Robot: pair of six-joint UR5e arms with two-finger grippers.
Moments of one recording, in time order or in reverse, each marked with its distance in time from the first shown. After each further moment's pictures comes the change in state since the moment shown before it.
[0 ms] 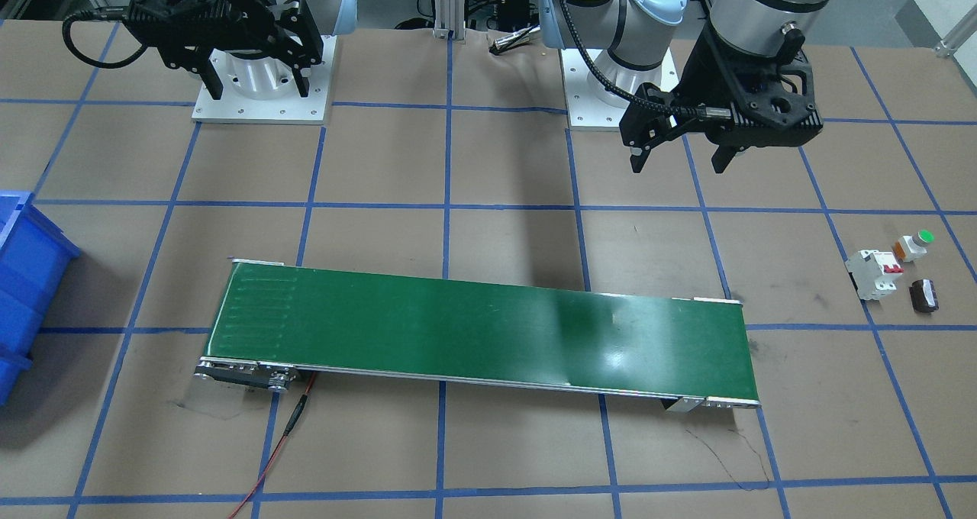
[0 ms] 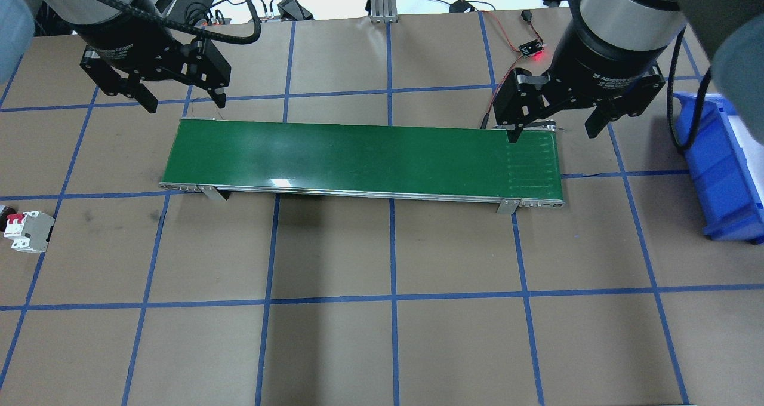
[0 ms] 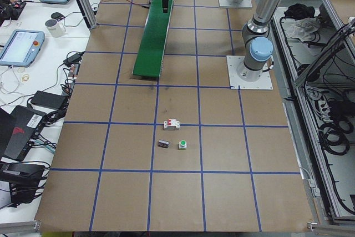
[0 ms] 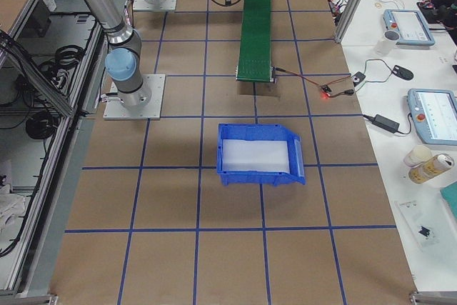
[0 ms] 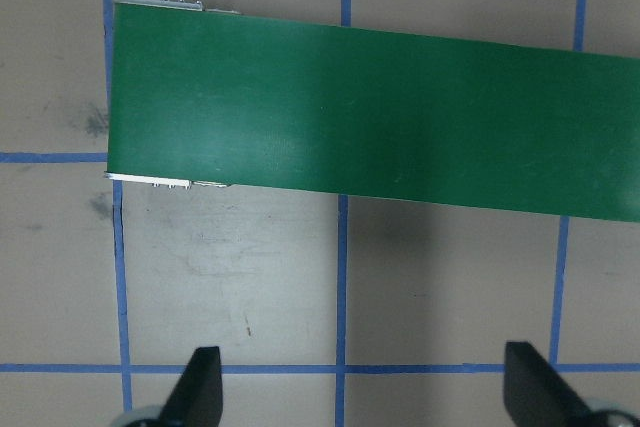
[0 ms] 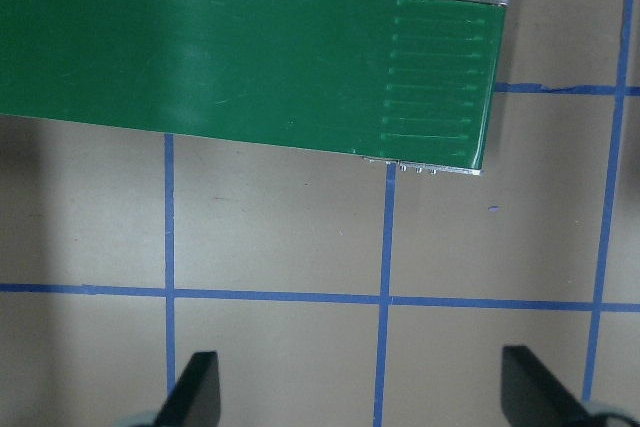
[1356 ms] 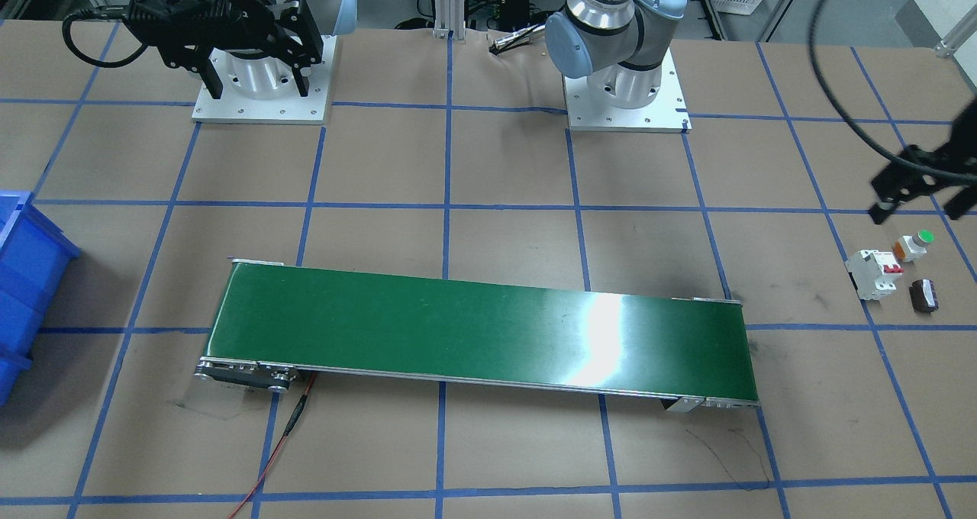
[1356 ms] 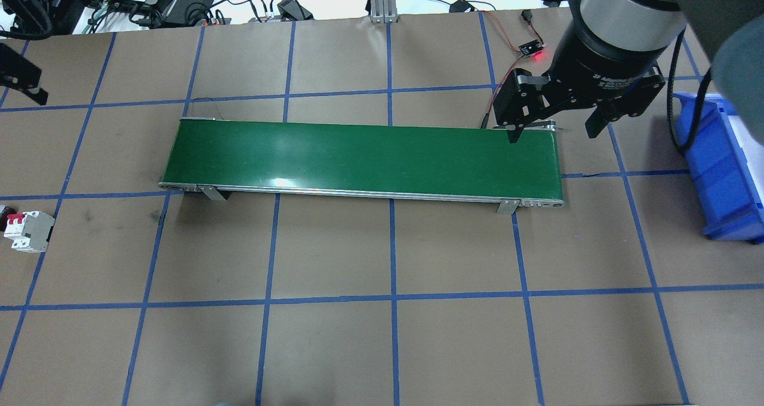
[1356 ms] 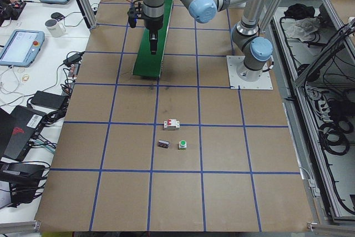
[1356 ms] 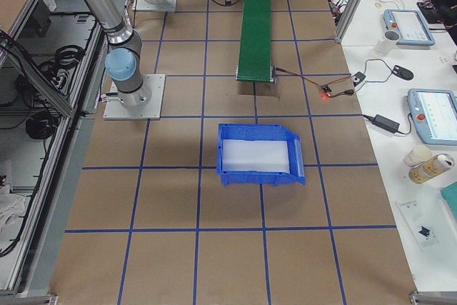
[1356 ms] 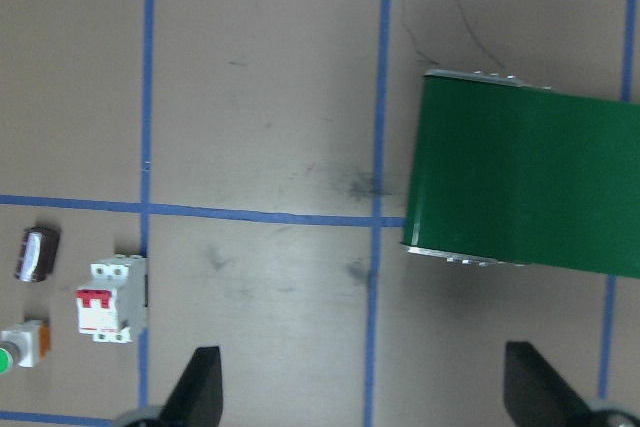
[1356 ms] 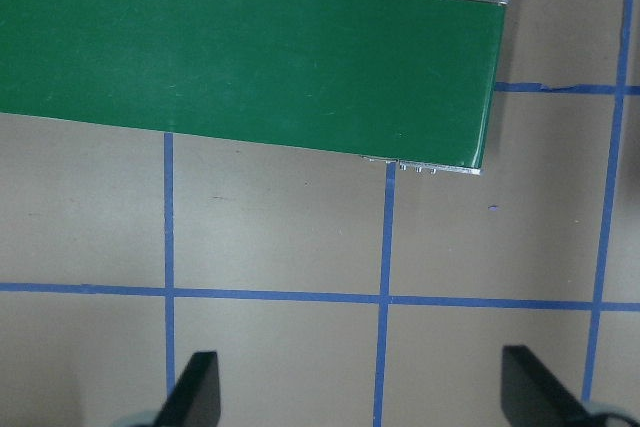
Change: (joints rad) left arm 0.507 -0.089 0.002 0.155 0.006 0.487; right arm 0.000 -0.001 0.001 0.000 -0.001 0.000
